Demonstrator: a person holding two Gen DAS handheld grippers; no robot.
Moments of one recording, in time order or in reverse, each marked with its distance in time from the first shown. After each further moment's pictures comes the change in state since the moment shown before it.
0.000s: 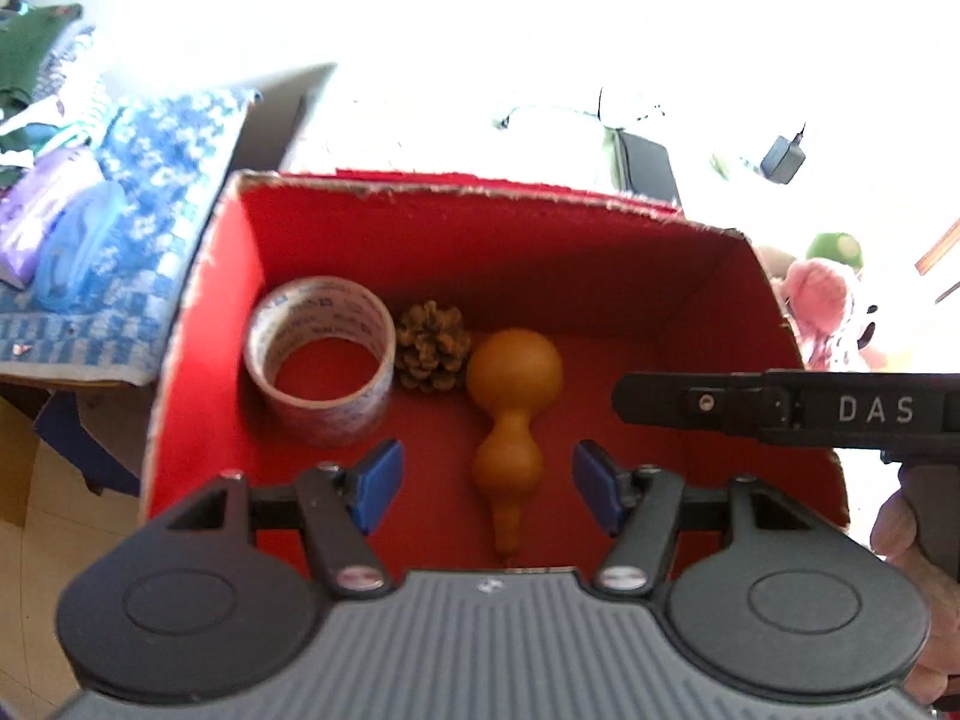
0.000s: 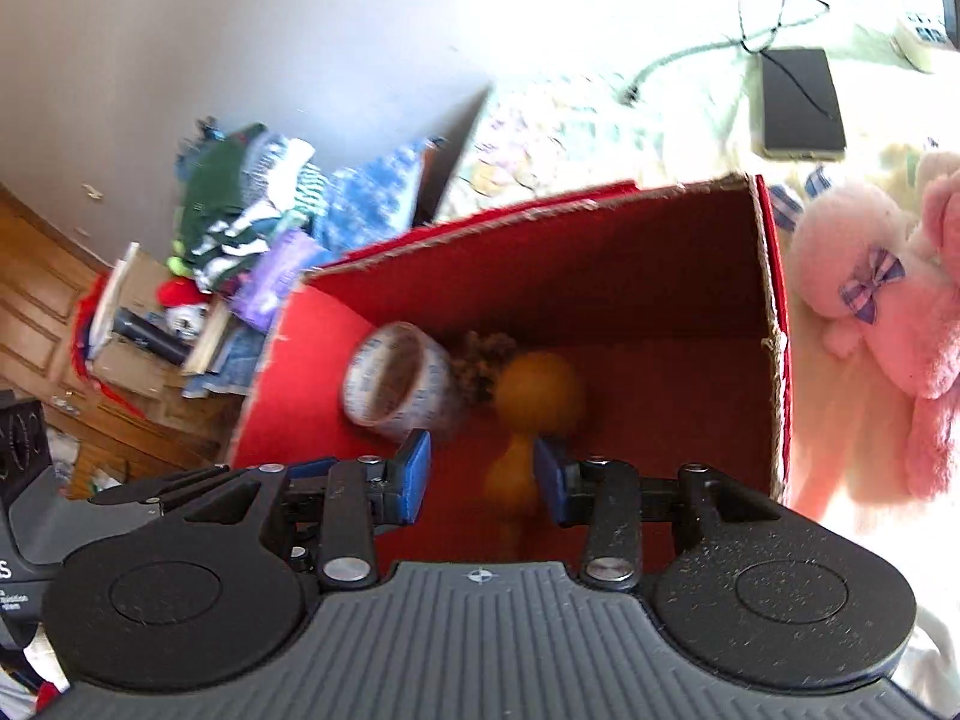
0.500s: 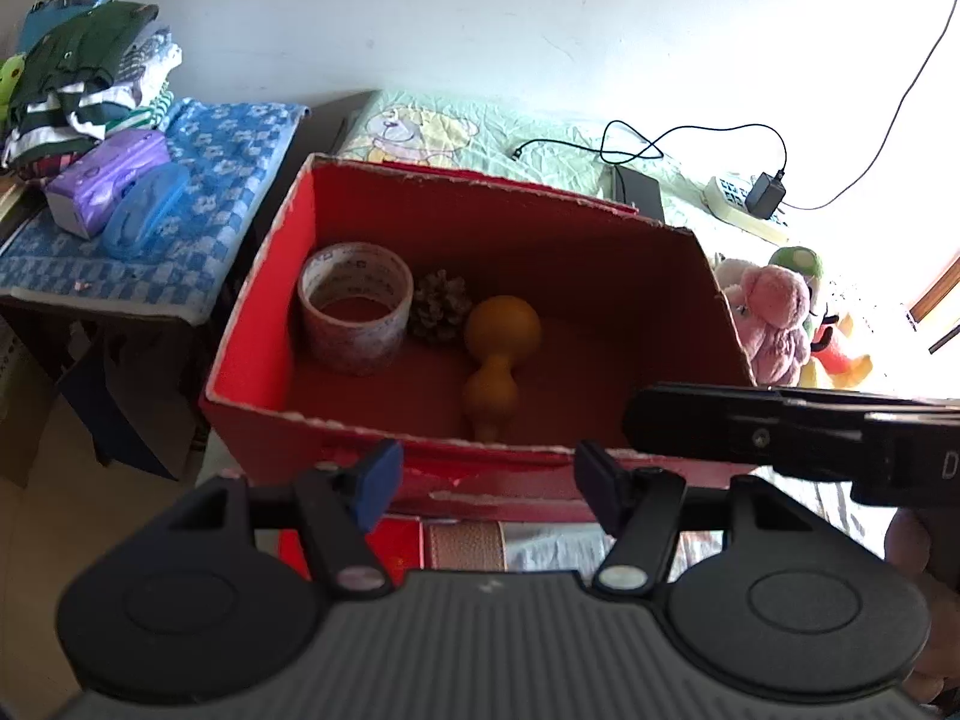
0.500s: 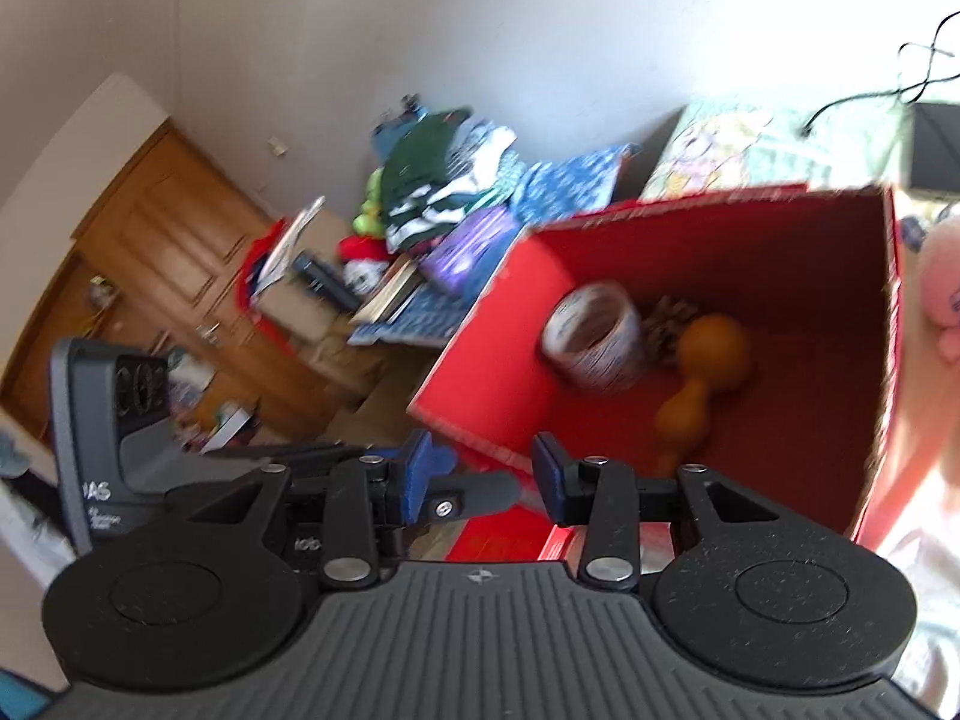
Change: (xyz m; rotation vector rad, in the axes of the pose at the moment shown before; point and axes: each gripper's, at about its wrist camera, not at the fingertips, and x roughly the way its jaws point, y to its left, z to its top) left arm -0.068 -0.021 -0.054 -0.070 -0.081 0.023; right arm -0.059 0.027 -0.048 -0.177 0.007 0.330
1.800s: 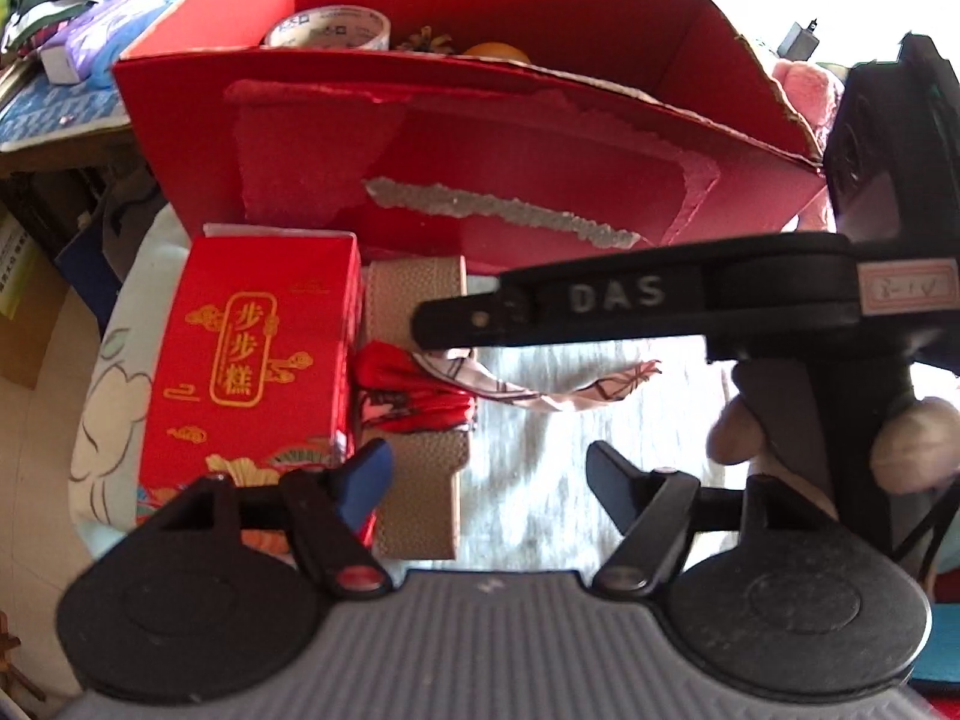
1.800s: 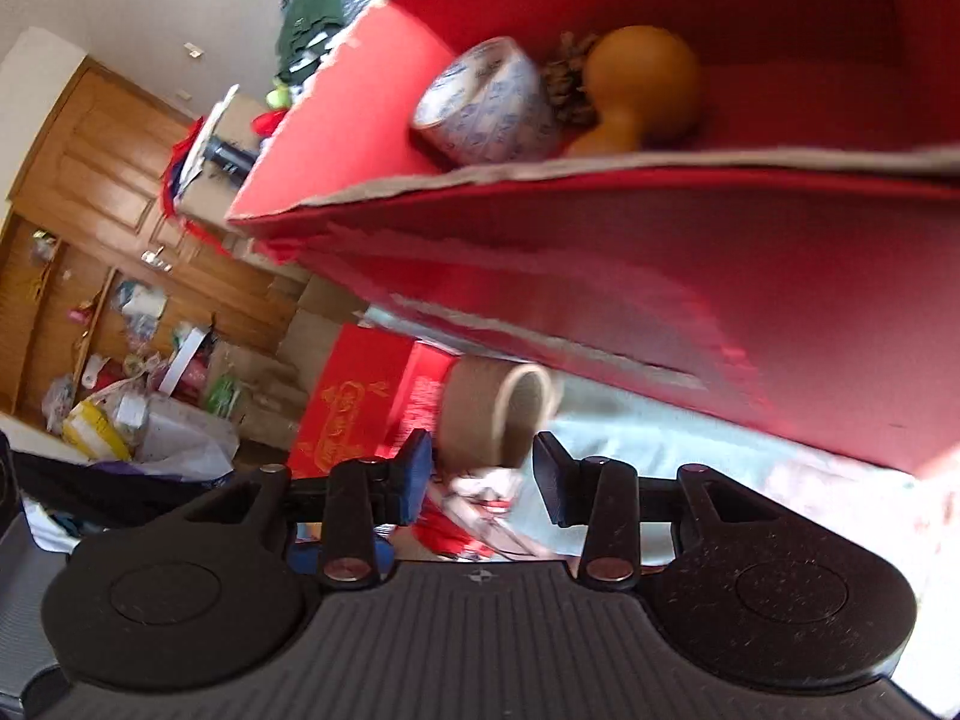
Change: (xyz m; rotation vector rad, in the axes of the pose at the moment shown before) left arm 0.060 -0.031 -0.097 -0.023 0.212 0.059; right arm 0.088 -0.046 -0.068 0.104 0.225 -0.084
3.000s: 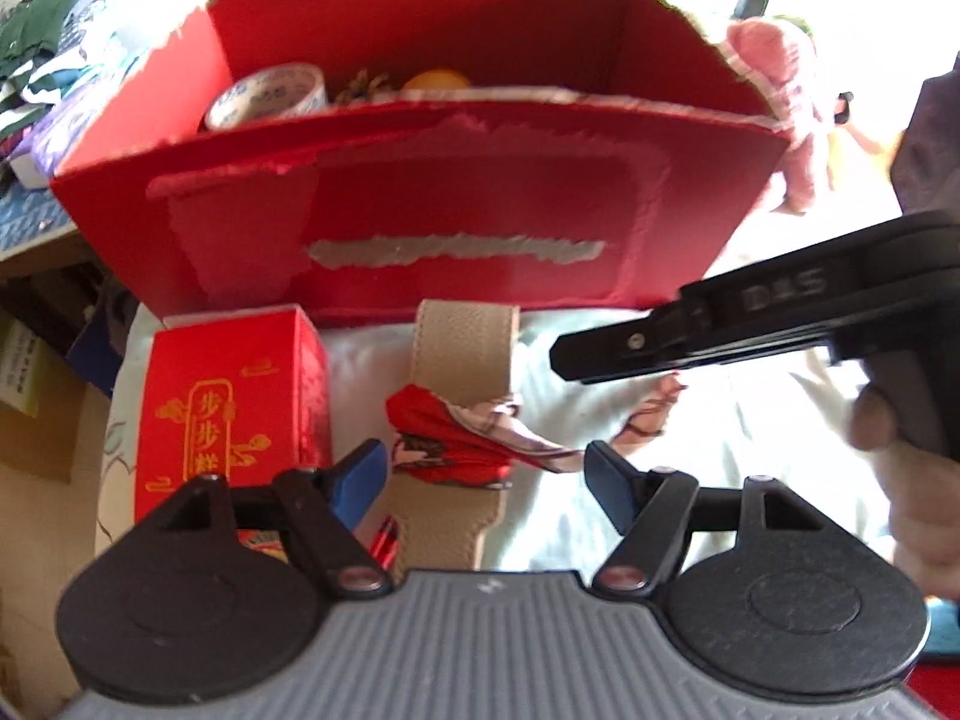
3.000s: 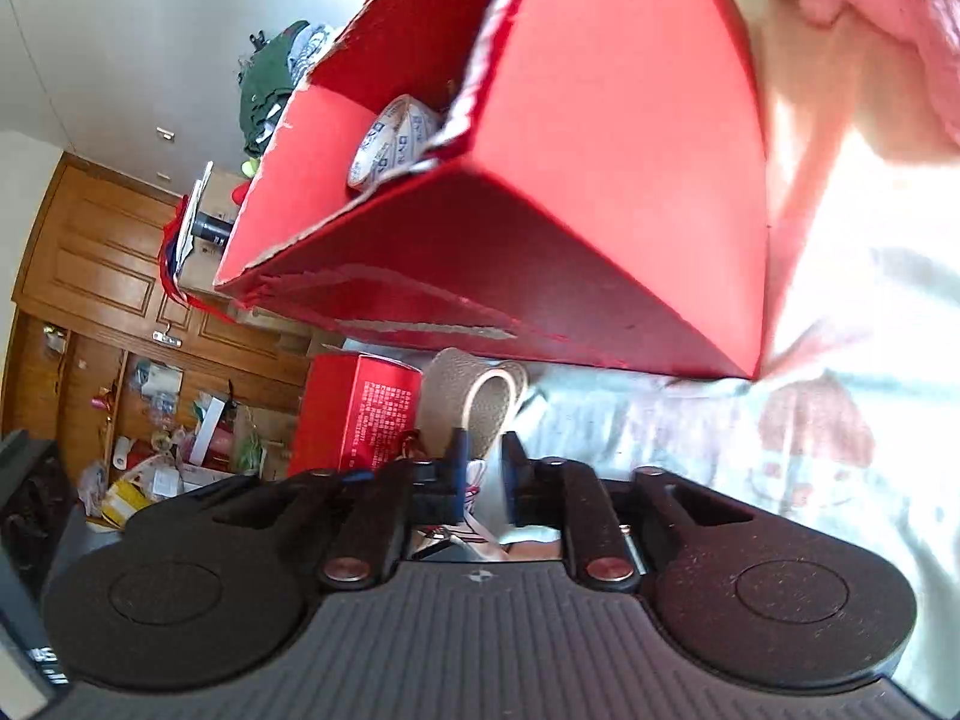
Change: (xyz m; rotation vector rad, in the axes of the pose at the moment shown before) left arm 0.011 -0.029 0.013 0.163 -0.035 0.076; right arm -0.045 -0.038 -0.012 0.172 -0.053 0.019
